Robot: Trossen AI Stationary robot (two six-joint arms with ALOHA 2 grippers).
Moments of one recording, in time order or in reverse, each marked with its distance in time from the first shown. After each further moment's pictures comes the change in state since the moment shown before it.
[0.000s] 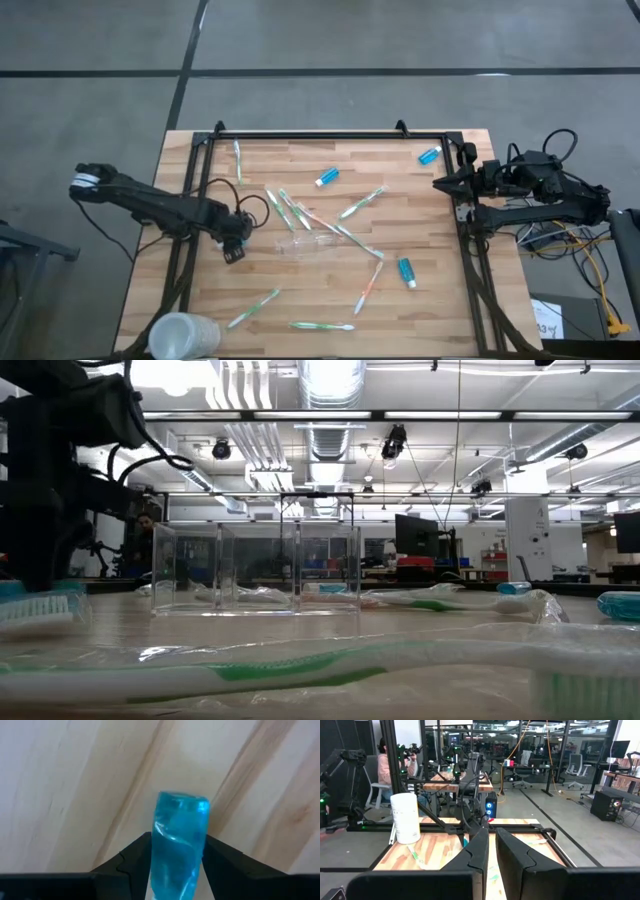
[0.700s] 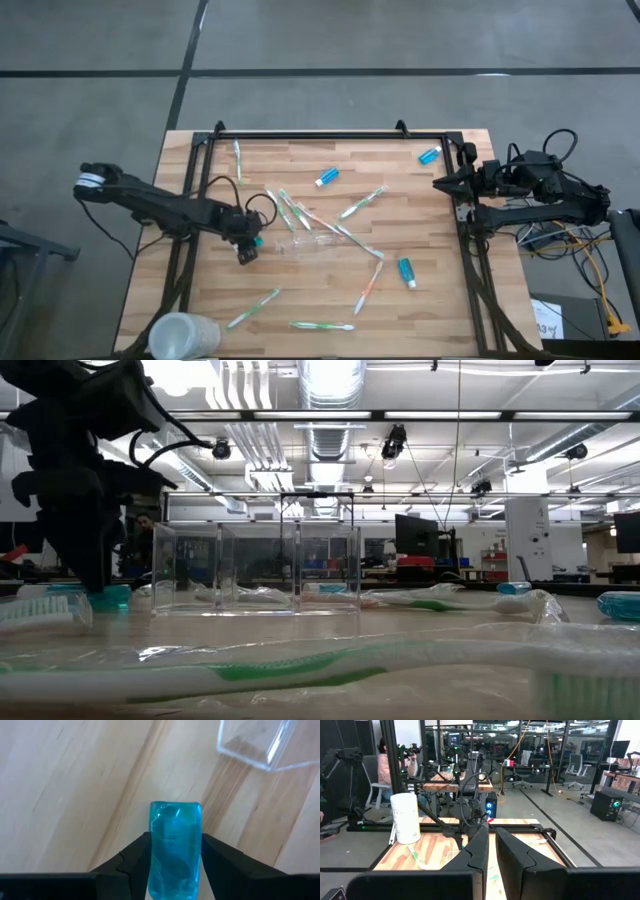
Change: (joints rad) left arm 0.000 0.083 0.005 0.263 -0.023 0.019; right arm 0.000 0.000 0.000 0.000 0.000 0.000
